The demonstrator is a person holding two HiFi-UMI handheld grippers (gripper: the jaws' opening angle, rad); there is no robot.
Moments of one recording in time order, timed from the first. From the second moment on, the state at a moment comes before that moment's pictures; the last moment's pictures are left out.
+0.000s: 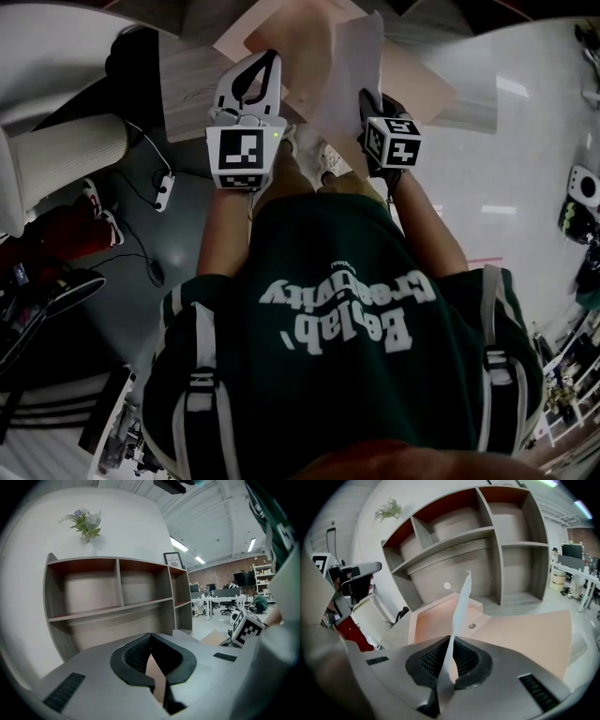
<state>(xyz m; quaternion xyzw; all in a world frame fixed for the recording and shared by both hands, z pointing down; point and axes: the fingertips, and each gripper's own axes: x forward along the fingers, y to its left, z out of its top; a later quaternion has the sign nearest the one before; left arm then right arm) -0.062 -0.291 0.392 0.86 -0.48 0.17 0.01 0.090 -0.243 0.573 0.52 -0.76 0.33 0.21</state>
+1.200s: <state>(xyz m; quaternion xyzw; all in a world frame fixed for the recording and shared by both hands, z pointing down) -0.056 -0.301 0.387 0.86 -0.48 0.18 0.01 0.120 -0.238 0.544 0.50 -0.76 0.29 0.30</state>
